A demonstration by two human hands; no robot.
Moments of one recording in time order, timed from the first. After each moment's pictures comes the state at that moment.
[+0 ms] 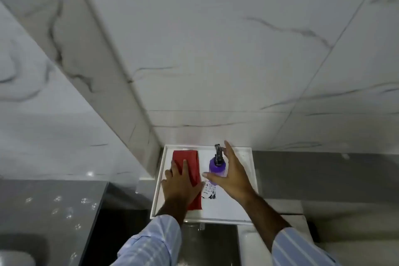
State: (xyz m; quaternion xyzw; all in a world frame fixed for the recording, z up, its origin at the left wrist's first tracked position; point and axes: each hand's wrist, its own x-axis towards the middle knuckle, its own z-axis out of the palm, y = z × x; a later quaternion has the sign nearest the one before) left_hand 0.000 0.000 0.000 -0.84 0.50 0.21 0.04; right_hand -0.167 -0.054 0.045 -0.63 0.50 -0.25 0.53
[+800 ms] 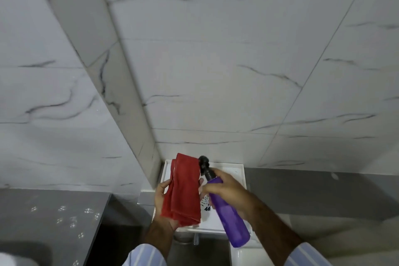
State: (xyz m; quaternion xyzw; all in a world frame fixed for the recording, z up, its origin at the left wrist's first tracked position) left_hand 0.003 0.048 0.090 -0.36 -0.09 0.70 -0.60; right_hand -0.173 -0.021 0.185 -0.52 0.49 -0.13 0.69
